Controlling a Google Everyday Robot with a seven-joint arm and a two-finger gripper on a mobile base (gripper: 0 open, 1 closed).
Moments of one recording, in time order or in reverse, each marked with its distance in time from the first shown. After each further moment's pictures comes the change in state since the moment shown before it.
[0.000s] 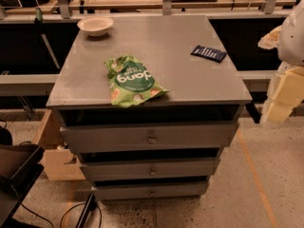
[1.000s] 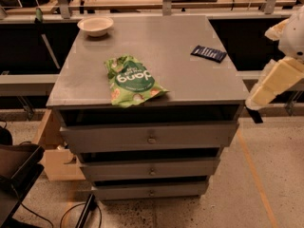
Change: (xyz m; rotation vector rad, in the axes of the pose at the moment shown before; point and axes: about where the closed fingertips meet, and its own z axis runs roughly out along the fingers) arm -0.002 -0.042 0.012 0.108 -0.155 0.152
